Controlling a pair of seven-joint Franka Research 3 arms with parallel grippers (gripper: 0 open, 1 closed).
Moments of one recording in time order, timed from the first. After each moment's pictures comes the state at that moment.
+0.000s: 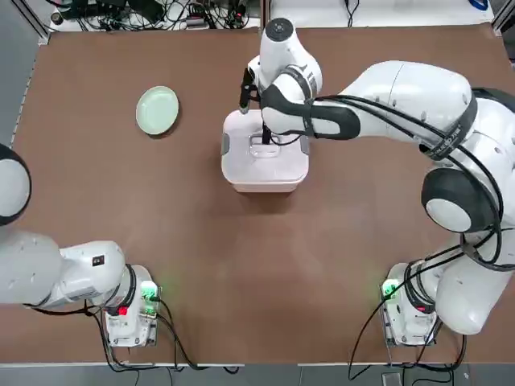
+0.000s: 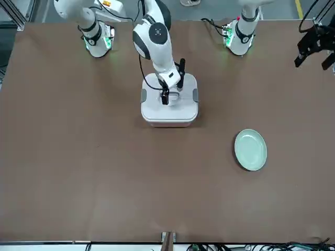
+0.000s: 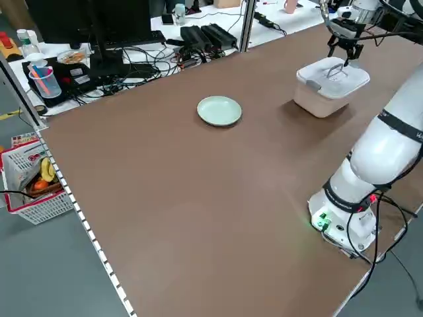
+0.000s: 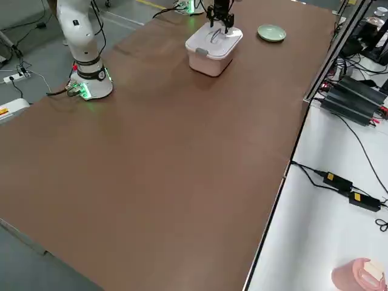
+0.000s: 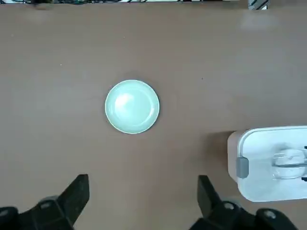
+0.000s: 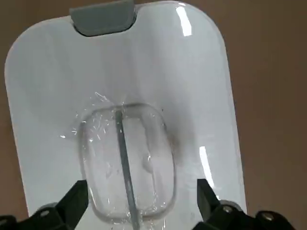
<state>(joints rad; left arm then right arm) 0.18 -0.08 -0.24 -1.39 -0.10 1.45 -0.02 0.97 0.38 -0.10 -1.73 0.09 2.18 -0.59</state>
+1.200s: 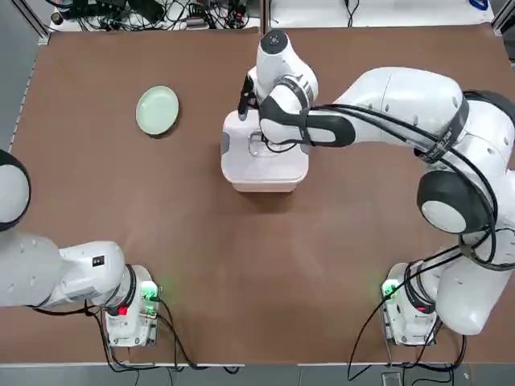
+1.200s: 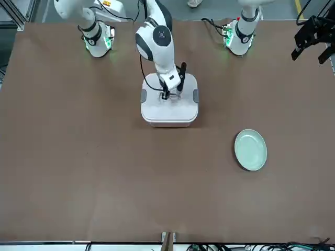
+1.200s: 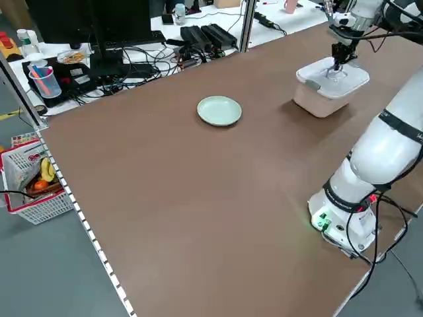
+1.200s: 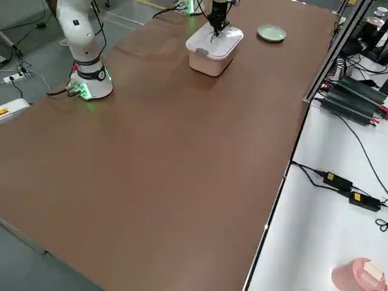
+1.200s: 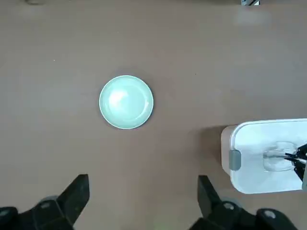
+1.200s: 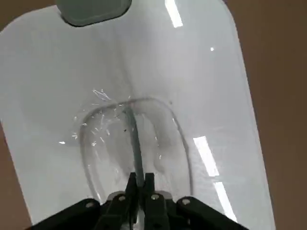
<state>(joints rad) 0.17 -0.09 -0.25 -1.39 -0.11 1.43 -0.03 0.99 0.39 -0.10 -1.74 0.07 2.17 -0.45</state>
